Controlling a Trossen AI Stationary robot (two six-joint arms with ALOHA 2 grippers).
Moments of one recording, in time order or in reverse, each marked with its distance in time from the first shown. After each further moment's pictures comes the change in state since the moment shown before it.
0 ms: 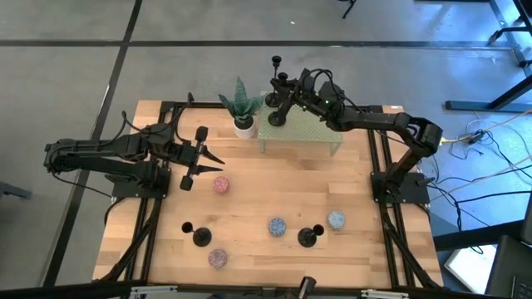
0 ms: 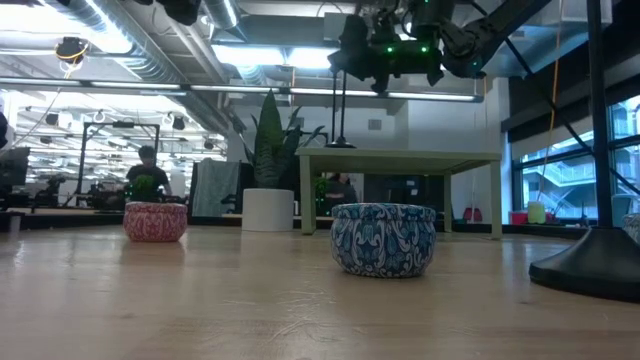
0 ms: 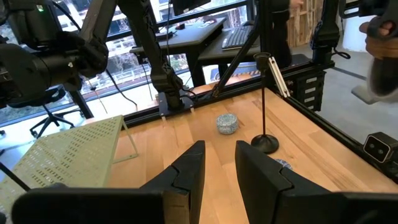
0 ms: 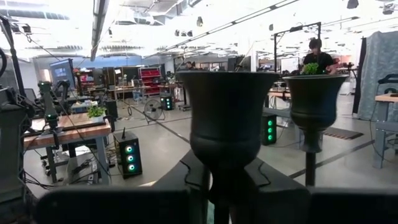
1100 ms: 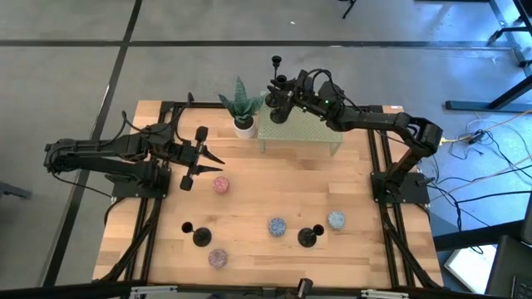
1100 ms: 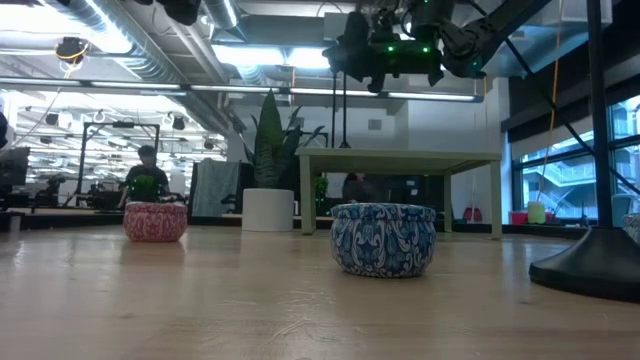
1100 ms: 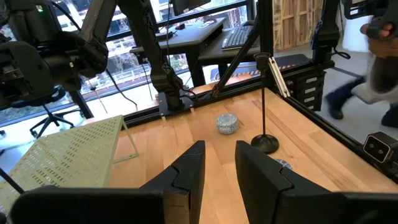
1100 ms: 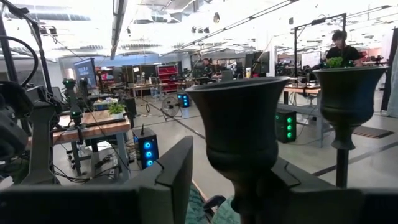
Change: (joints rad) left arm 0.000 0.000 0.000 0.000 0.000 0.000; right arm 0.000 0.000 0.000 -0.009 -0.078 0.029
